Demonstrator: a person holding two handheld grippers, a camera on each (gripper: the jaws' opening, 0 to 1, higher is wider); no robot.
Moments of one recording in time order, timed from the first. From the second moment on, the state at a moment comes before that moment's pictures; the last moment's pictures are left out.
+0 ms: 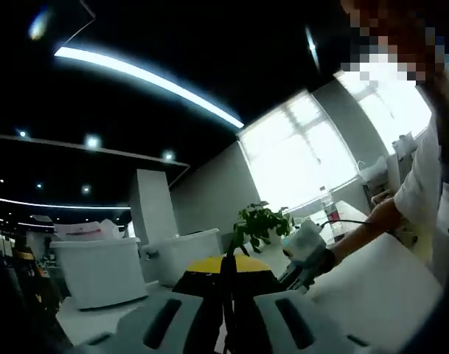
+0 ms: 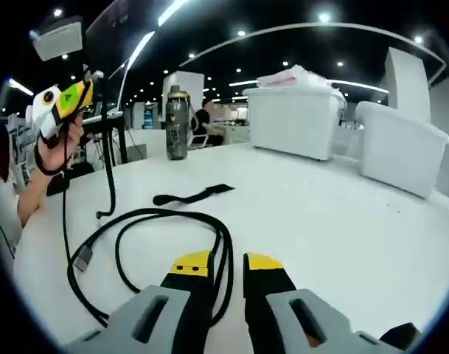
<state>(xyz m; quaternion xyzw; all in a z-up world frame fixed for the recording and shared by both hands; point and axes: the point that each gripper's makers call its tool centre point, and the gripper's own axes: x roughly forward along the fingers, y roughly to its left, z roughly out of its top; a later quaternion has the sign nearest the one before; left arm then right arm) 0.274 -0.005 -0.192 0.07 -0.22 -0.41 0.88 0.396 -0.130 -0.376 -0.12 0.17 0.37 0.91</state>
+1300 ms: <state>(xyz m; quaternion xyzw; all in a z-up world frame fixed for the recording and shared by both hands) 0.260 -0.044 -0.193 0.21 -0.23 -0.42 0.85 0.329 -0.093 -0.202 -0.28 -0.16 0.39 0.86</state>
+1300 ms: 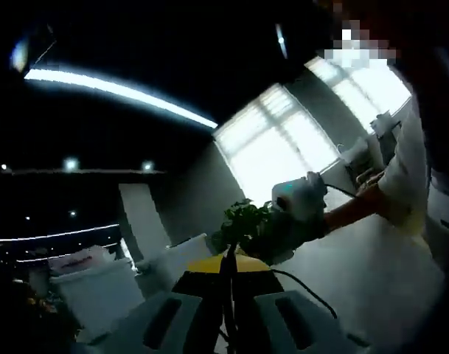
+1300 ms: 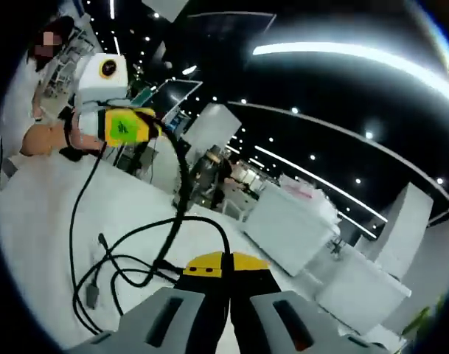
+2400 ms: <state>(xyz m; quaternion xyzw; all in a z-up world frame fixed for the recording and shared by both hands) 0.304 -0.016 -0.191 0.20 -0.20 -0.32 0.90 0.304 -0.084 -0.212 -0.16 -0.14 0.43 0.88</state>
